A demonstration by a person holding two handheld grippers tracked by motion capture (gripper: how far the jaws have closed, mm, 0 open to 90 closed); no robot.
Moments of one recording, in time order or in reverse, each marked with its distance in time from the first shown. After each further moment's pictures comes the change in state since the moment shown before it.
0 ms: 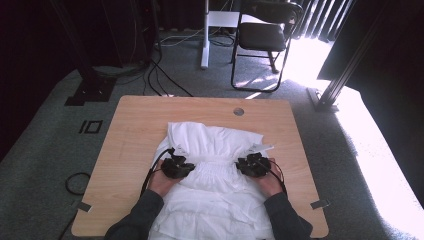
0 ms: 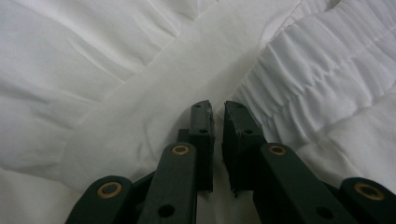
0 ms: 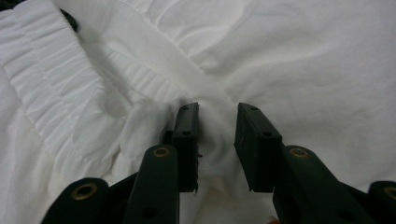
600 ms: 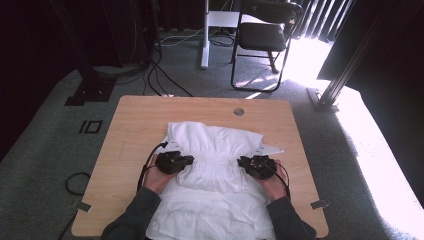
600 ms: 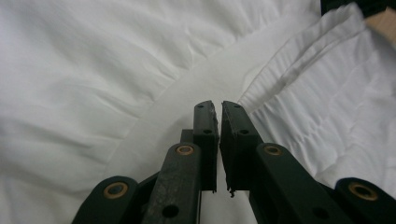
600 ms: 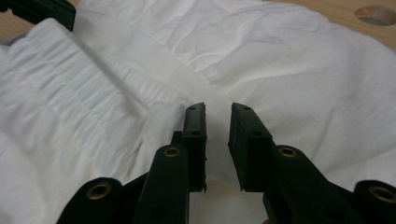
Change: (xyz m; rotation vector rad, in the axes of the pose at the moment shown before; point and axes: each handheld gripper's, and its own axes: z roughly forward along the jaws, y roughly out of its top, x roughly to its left) left arm 0.000 0.017 -0.025 -0.109 -0.004 0.026; right arm 0.006 0.000 -0.025 -0.120 -0.022 0.010
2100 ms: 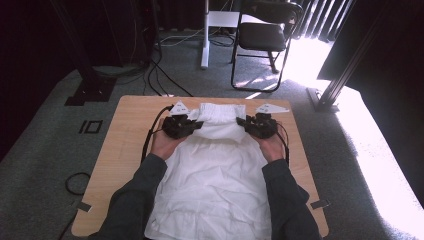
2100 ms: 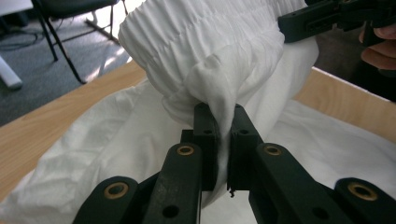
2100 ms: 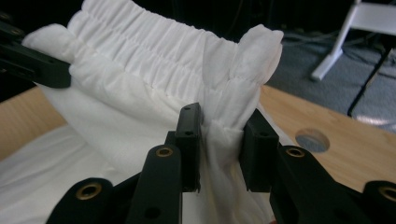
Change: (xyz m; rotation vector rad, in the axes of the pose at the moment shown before) left arm 0.014 0.104 -0.038 -0.204 0.010 0.100; right arm -0.039 0.112 -0.011 -0.197 -0.032 -0.004
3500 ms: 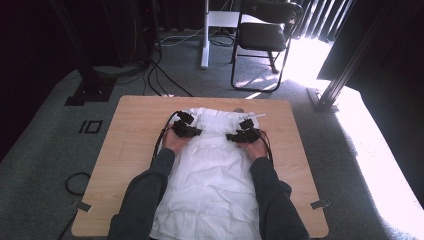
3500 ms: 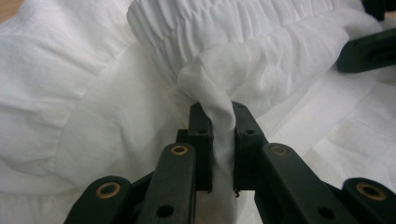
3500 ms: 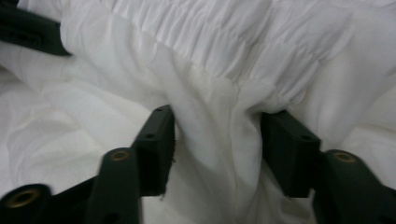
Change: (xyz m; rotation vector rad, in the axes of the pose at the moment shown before) left arm 0.064 -0.052 0.107 0.317 0.079 -0.208; right arm -0.036 -0.069 0.105 0.321 0.014 0.210
